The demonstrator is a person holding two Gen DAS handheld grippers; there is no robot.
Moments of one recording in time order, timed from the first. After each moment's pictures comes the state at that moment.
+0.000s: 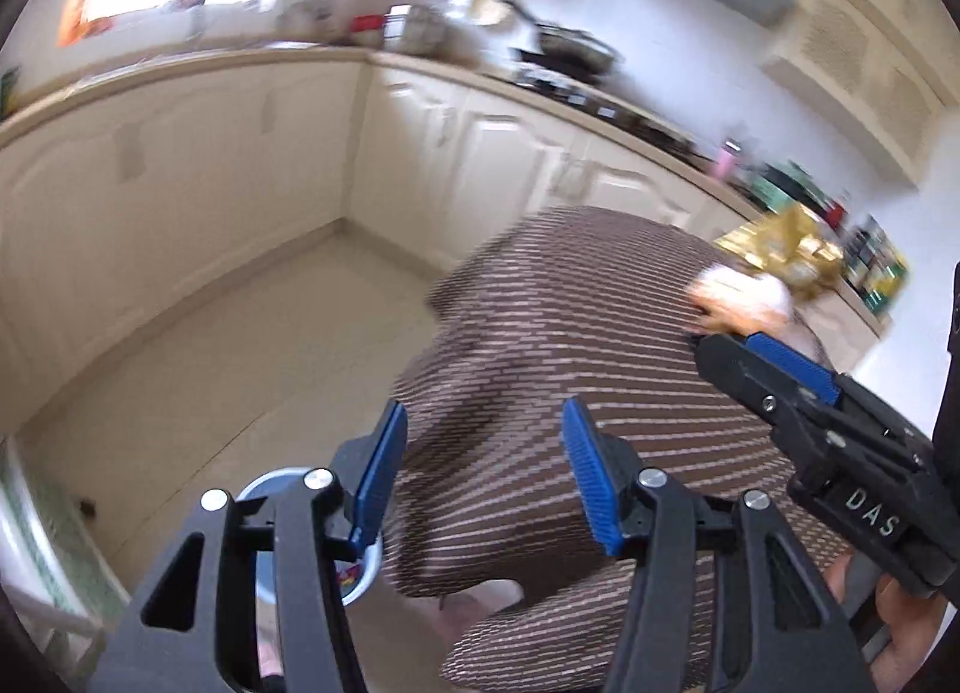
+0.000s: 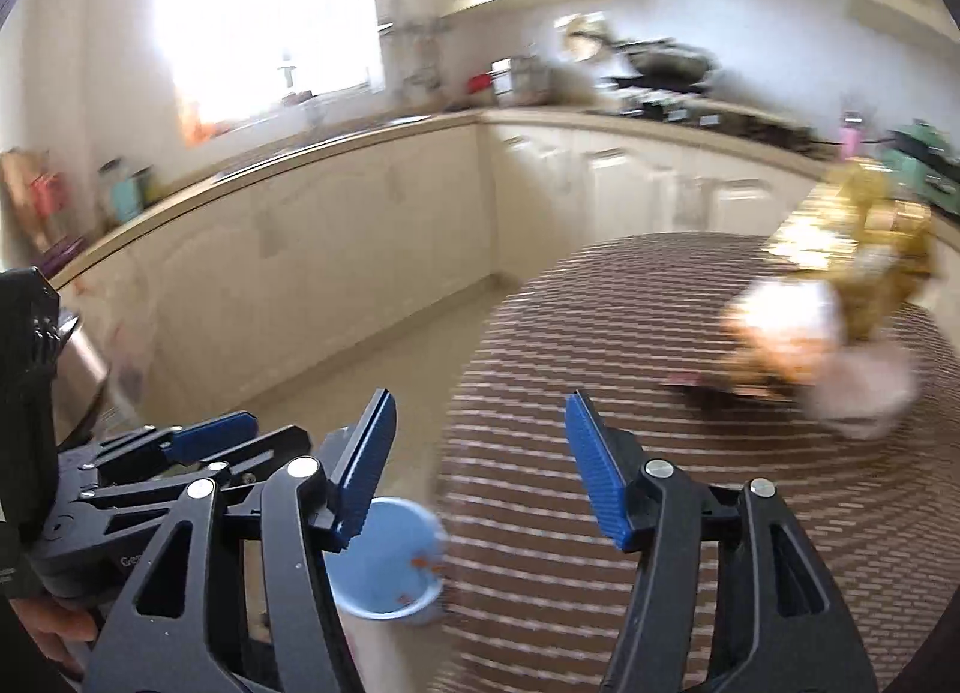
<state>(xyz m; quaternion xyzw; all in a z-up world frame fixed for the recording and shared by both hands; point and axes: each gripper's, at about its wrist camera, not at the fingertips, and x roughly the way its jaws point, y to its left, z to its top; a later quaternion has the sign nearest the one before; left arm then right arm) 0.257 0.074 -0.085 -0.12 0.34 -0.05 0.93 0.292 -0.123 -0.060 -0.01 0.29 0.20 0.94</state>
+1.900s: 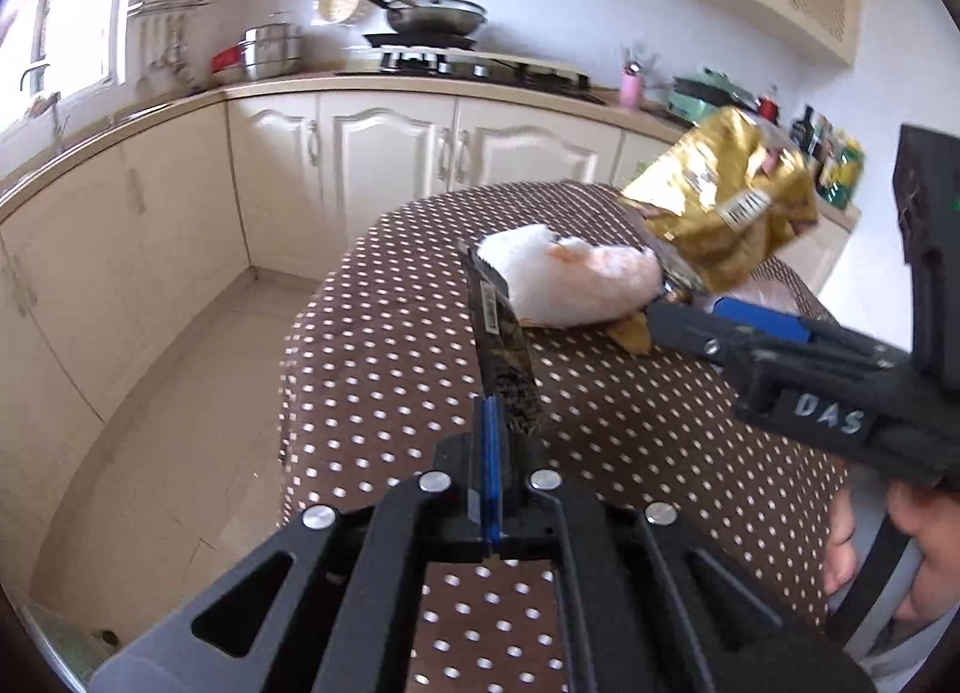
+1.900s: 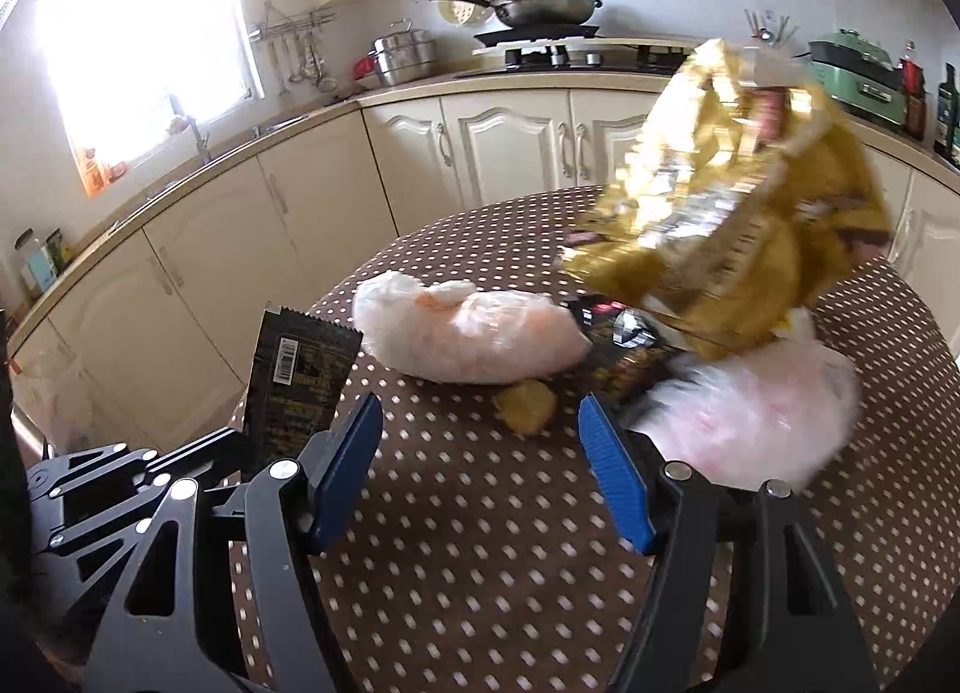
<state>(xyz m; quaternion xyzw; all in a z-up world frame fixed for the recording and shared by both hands) 0.378 -0.036 -0.098 -0.02 0.35 -0.13 0.93 0.405 -0.226 -0.083 0.05 0.35 0.13 0.93</state>
